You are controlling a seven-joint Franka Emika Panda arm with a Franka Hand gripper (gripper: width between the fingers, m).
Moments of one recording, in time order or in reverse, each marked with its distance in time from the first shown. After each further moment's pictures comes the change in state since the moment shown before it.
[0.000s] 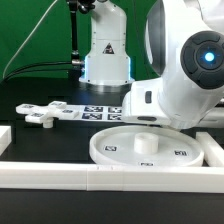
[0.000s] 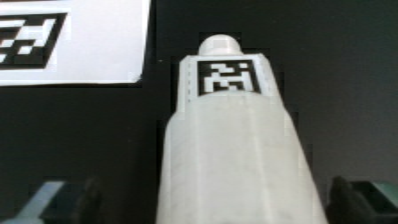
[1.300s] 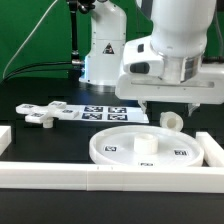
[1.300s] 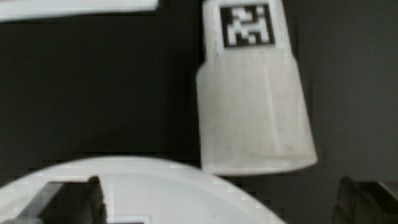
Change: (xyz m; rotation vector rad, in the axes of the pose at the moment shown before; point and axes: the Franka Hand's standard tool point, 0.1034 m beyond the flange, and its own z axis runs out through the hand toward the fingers) arm -0.013 0.009 -0.039 0.038 0.364 0.020
